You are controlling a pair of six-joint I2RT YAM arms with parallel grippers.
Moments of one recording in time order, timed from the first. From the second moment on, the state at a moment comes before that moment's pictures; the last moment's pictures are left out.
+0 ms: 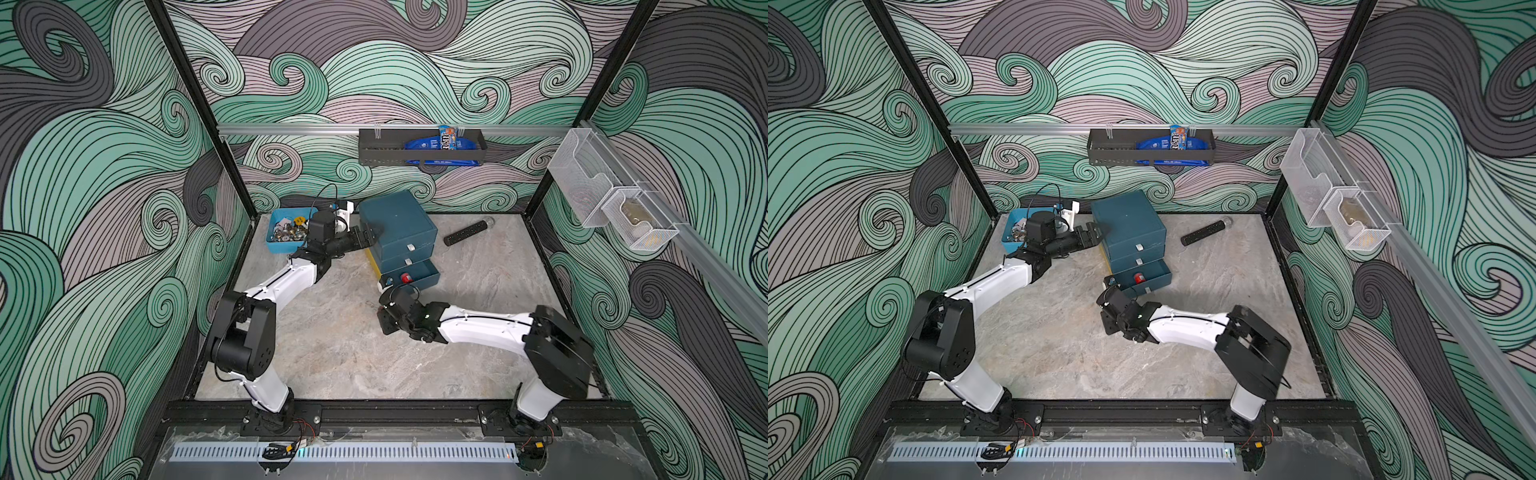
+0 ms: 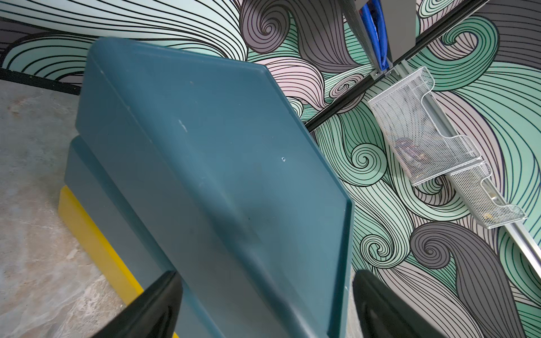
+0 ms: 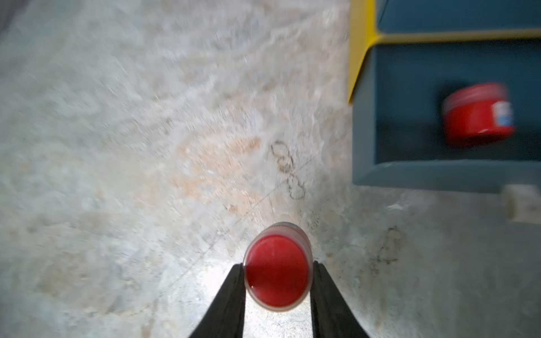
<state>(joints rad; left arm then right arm) -0.29 1.67 1.15 0.19 0.53 -0.60 0.98 1.61 1.02 -0.24 0.26 0.50</state>
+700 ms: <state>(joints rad) -0.29 1.67 1.15 0.19 0.53 -0.60 0.73 1.74 1.19 -0.27 0.22 0.40</state>
